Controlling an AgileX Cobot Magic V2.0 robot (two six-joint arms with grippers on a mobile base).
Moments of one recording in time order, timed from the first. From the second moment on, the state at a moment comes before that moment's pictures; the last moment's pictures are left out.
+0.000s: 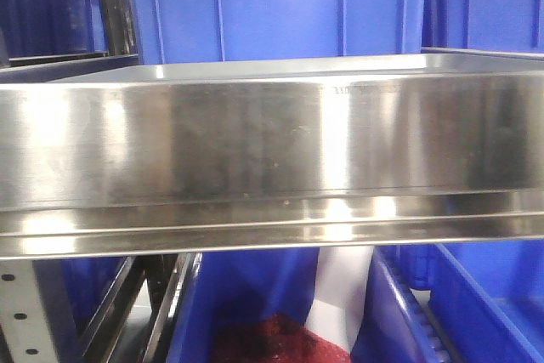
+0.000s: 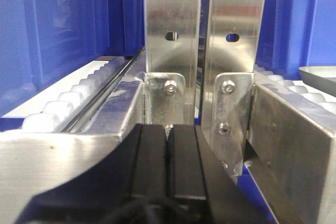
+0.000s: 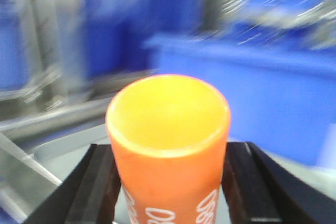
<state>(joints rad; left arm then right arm) -0.02 -0.01 0.03 0.00 0.03 0.00 0.59 0.32 -0.39 -0.51 0.10 0.55</state>
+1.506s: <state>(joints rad) -0.02 -0.01 0.03 0.00 0.03 0.00 0.59 -0.01 -0.39 -0.49 0.43 0.55</state>
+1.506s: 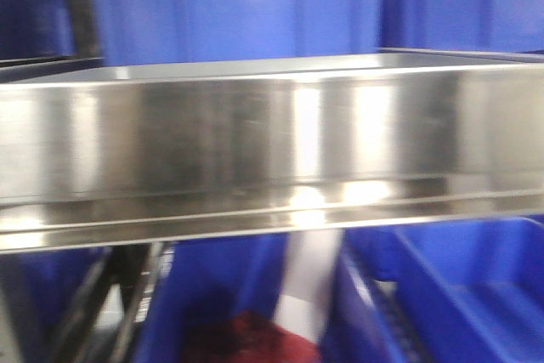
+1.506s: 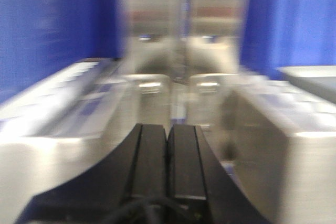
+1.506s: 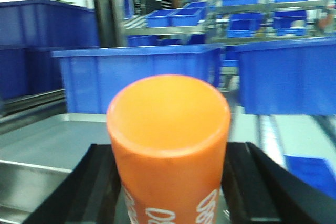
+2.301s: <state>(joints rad) -0.02 -0.01 0.03 0.00 0.03 0.00 0.59 -0.01 -0.39 -0.49 0.43 0.55</state>
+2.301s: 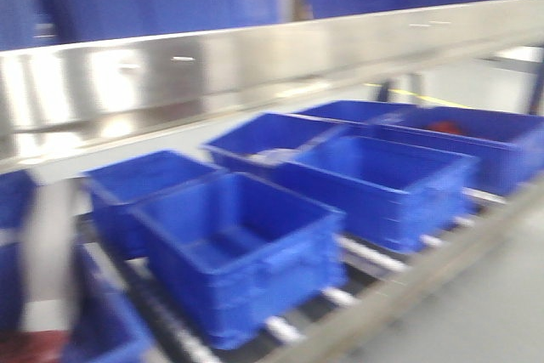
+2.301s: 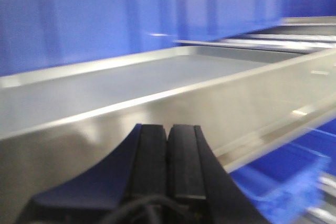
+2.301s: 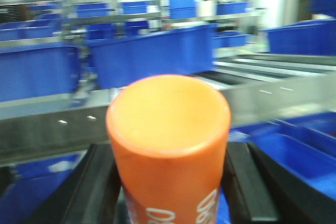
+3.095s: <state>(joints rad) -0.02 -0.01 0.03 0.00 0.03 0.00 0.59 -0.01 -0.39 -0.49 0.43 0.55</state>
